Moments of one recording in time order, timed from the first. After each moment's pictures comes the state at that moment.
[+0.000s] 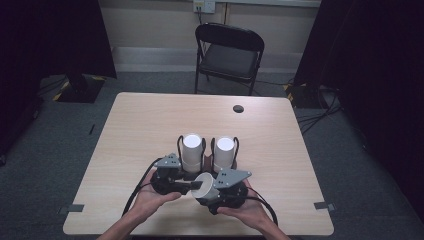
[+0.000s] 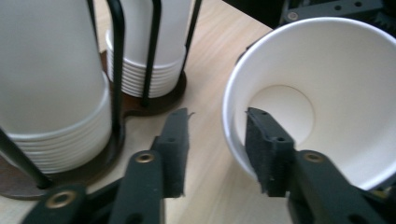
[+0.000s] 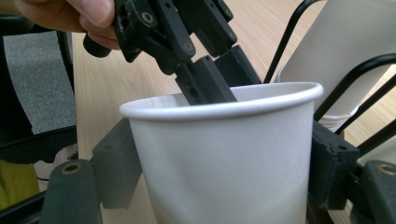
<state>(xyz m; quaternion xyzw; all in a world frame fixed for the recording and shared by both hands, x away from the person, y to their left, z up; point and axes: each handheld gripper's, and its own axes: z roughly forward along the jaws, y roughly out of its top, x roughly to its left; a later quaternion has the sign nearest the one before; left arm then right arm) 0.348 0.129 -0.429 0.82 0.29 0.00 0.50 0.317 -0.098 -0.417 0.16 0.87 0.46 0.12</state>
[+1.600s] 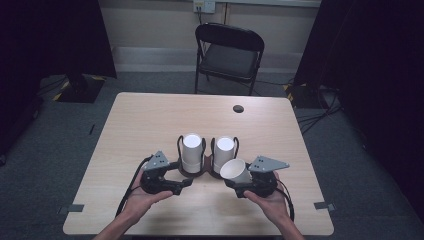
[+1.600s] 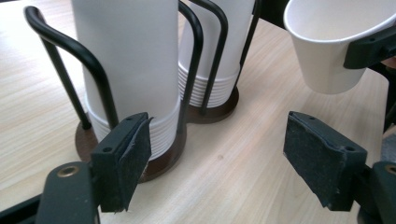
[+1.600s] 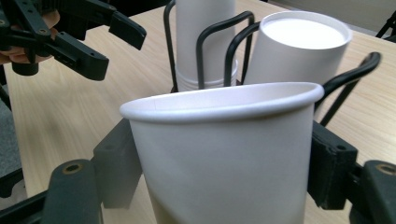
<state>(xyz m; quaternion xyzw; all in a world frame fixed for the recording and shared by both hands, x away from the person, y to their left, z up) 0.344 0.153 -0.427 0.80 0.33 0.10 0.50 0.336 -0.171 -0.409 0.29 0.81 0.49 0.15</state>
